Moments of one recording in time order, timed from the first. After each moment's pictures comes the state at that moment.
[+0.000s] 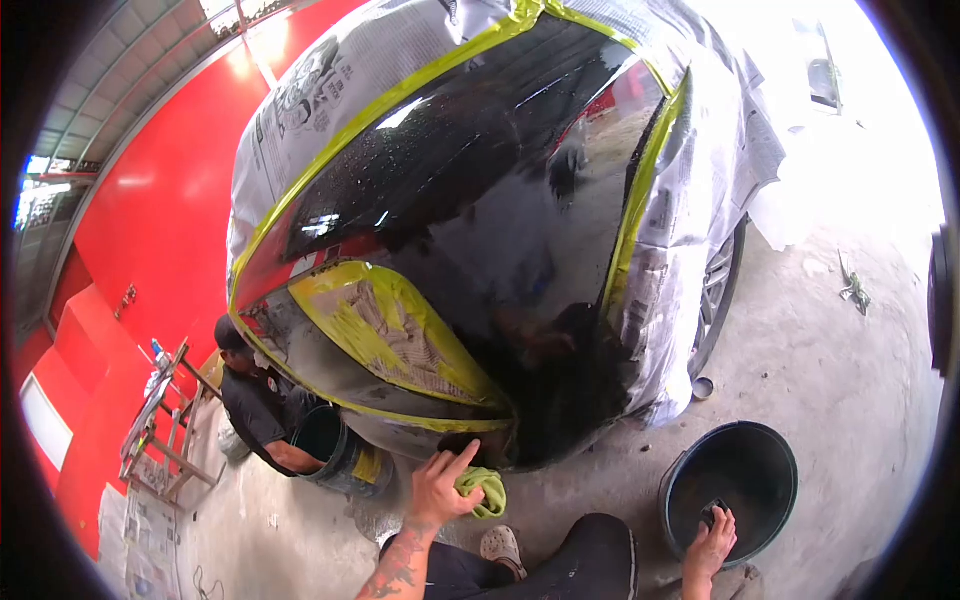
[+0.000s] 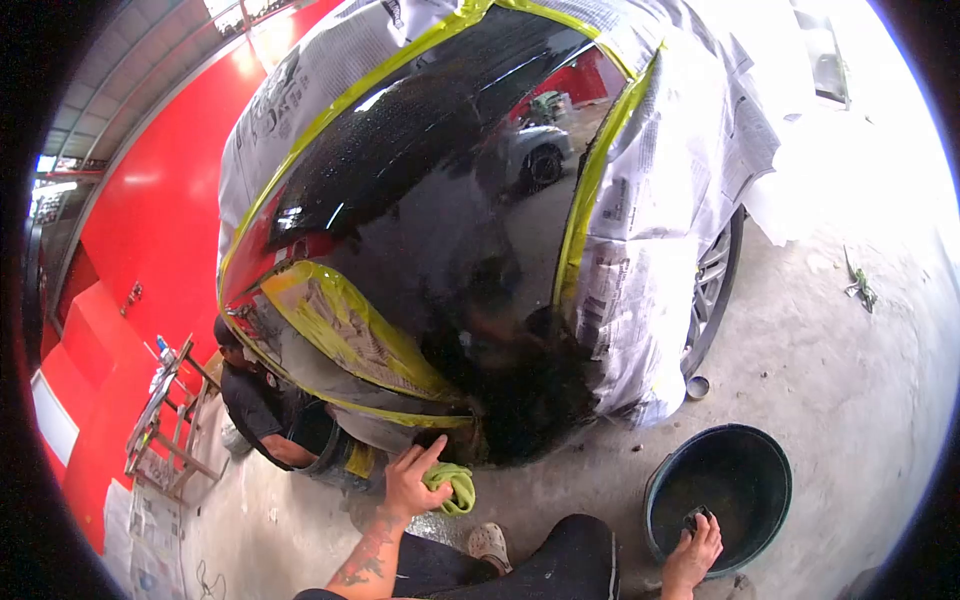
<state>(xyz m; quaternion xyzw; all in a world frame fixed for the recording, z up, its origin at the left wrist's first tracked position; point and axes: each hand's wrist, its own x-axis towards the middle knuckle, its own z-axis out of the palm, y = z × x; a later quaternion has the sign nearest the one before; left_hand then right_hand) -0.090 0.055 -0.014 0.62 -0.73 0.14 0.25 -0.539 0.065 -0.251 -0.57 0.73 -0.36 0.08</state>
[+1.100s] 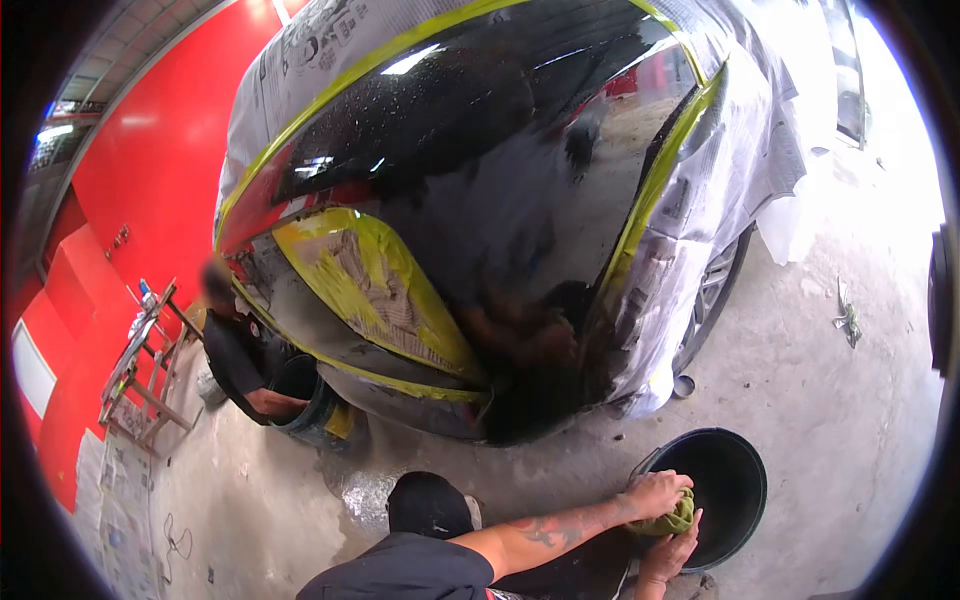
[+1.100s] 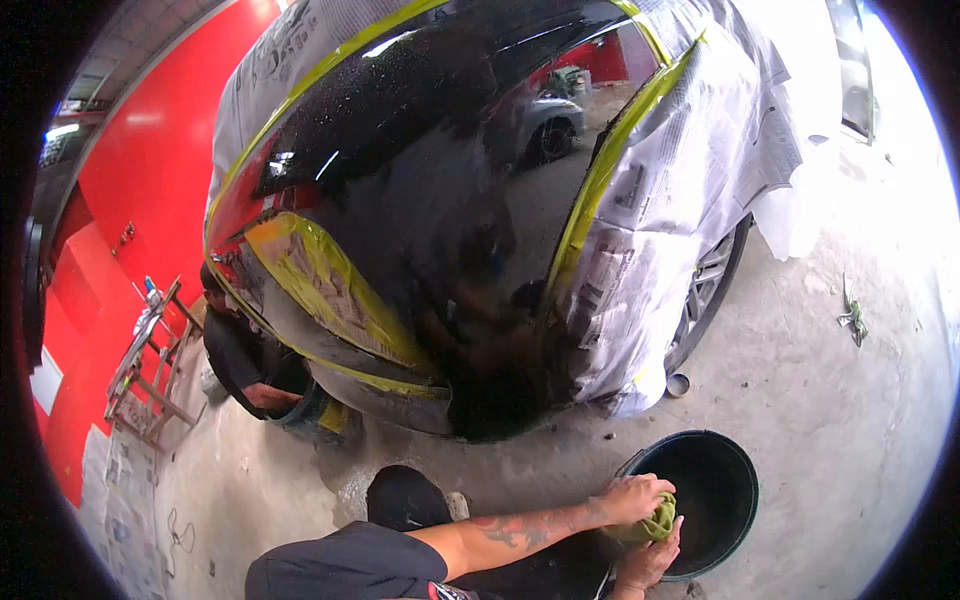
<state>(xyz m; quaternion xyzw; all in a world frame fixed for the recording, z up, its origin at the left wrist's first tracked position) -0.420 -0.061 -0.160 0.50 -0.77 -0.37 0.11 -0.544 0.066 -0.288 -0.57 0.72 -0.39 0.03</state>
